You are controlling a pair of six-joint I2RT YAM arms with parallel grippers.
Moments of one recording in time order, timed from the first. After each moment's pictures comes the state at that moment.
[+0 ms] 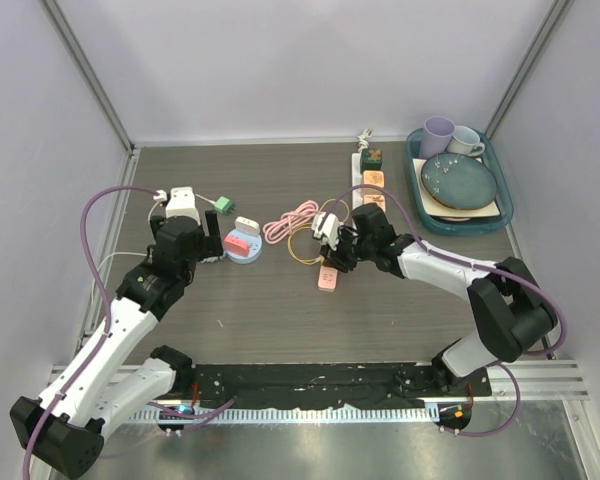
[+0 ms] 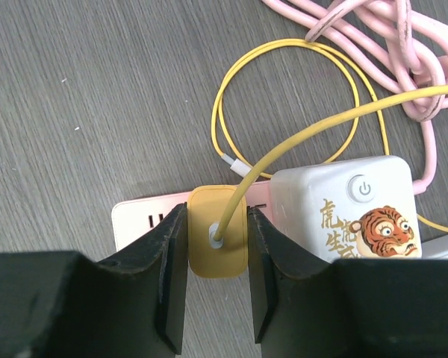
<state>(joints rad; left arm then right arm) -0.44 0.84 0.82 -0.47 -0.49 -0.26 0.57 1.52 0.81 -0.03 -0.41 -0.54</state>
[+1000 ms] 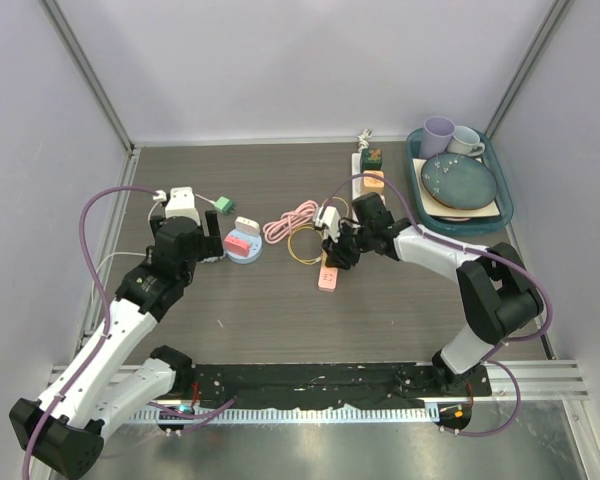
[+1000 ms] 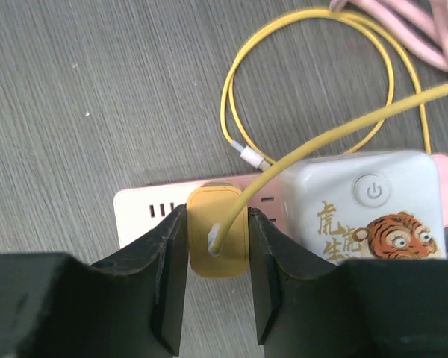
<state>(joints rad) -0.44 0.84 0.81 -0.46 -0.48 -0.26 0.50 1.62 0.95 -0.21 -0.53 -0.56</state>
